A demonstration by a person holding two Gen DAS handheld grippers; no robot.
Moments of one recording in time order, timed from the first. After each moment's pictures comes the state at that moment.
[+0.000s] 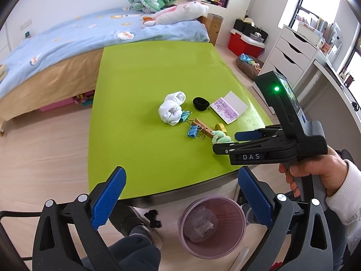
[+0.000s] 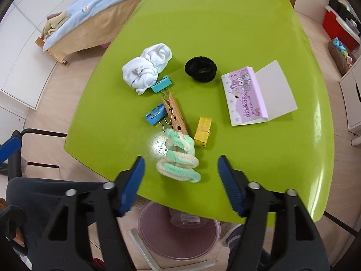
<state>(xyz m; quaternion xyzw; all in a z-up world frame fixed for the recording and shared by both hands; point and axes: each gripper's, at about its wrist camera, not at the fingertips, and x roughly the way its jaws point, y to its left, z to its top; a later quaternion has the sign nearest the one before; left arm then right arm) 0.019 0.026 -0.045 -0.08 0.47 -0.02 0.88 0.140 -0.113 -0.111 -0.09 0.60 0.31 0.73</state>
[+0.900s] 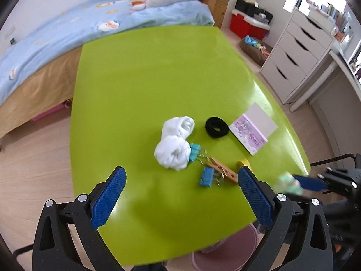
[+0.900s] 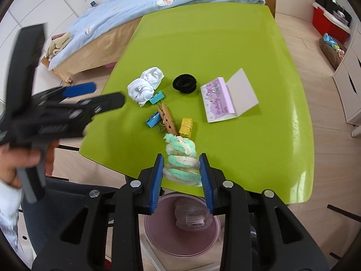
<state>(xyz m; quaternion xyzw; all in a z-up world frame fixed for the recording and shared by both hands) 0.150 0.036 -0.084 -0.05 0.53 -0.03 0.85 0.129 -0.168 -0.067 -0.03 0.57 0.30 0.76</state>
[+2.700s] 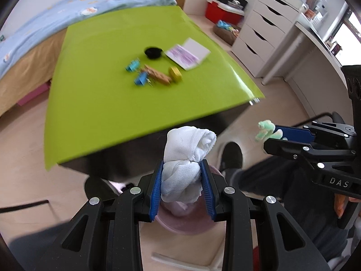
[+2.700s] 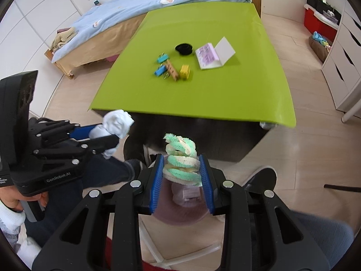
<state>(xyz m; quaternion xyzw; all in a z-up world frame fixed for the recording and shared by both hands) -0.003 -0.044 -0.095 -0.06 0.54 -0.10 0.83 0.016 -0.223 -0.059 -0.04 0.56 0.30 0.78</state>
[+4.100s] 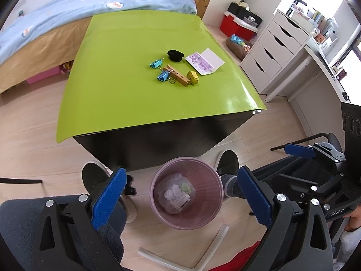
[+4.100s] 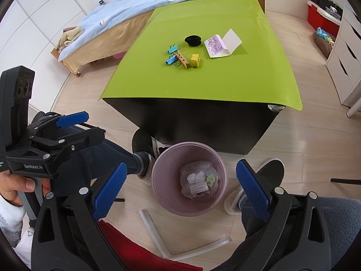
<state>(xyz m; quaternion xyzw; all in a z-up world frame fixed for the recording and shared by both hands) -0.033 -0.016 -0.083 -0.13 0.52 -0.06 0.84 -0.007 -0.228 -0.059 -0.03 0.56 0.31 0.77</state>
